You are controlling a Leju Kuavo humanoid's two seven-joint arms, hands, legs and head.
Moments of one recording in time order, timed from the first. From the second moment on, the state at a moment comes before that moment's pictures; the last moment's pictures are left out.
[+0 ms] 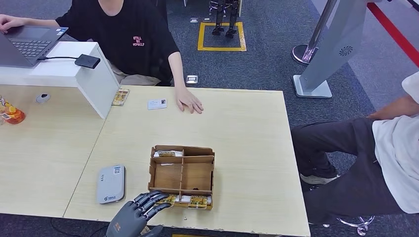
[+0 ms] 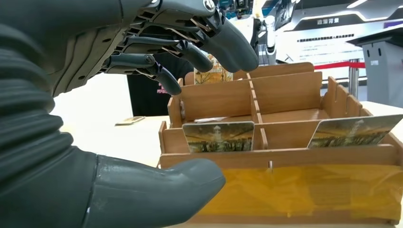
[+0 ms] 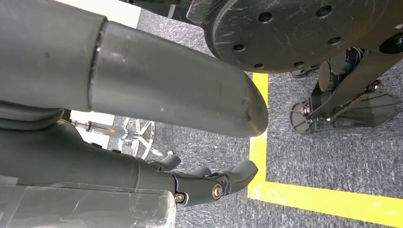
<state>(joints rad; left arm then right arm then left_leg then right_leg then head) -0.05 0.52 -1.00 -1.56 -0.93 0.51 -0.15 0.39 0.35 -0.56 -0.96 0.43 0.22 0.28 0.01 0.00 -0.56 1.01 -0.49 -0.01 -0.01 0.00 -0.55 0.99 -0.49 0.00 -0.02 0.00</state>
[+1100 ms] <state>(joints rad) 0.04 0.37 -1.00 -1.43 -1.09 0.66 -0.05 0.42 0.35 -0.55 -1.00 0.41 0.22 0.30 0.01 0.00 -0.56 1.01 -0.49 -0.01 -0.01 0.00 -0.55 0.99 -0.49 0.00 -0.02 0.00</state>
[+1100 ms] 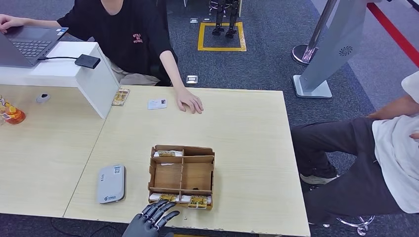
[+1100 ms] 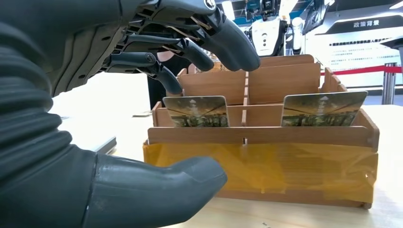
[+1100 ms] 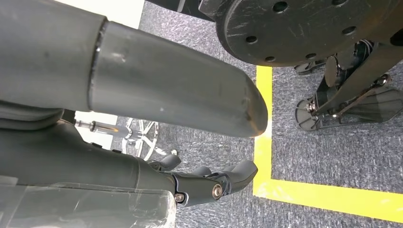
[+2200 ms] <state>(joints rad) 0.17 0.15 -0.72 -1.44 -1.31 0.67 -0.09 0.48 0.35 -0.50 -1.06 0.36 0.23 0.34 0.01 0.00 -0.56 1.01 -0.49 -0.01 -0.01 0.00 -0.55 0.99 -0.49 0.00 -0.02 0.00</state>
